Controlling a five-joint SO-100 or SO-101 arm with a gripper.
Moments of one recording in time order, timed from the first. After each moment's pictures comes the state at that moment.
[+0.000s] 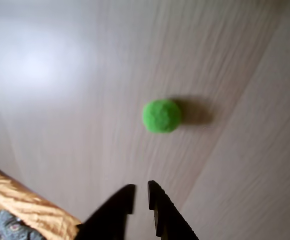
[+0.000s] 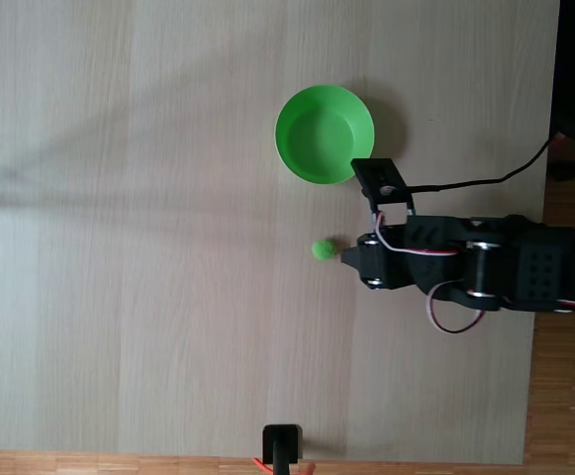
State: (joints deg) arm -1.7 109.3 112.7 60.9 -12.0
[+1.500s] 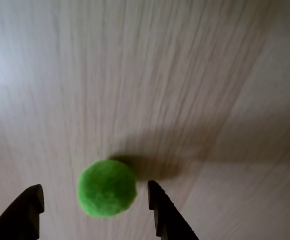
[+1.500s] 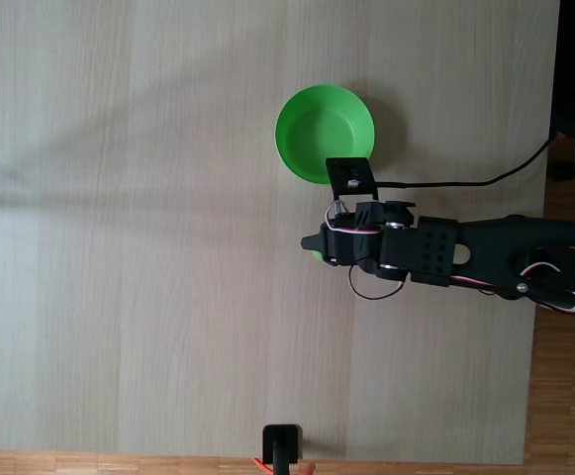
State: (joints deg) arm 1.1 83.3 105.0 60.2 -12.6
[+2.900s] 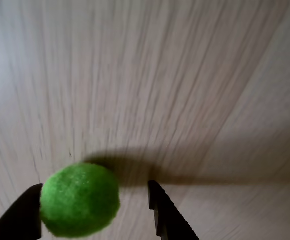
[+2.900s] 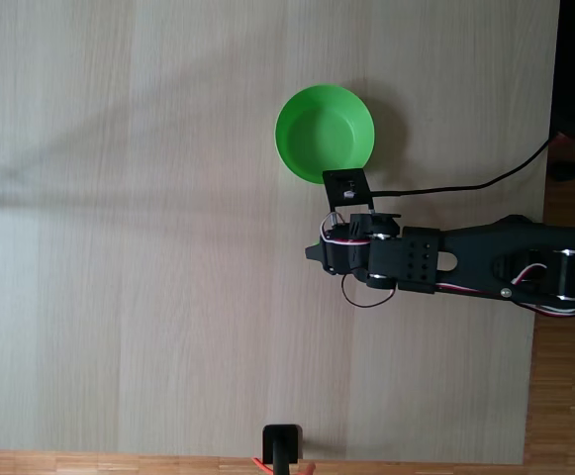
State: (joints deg) arm -1.3 78.8 105.0 60.2 -12.6
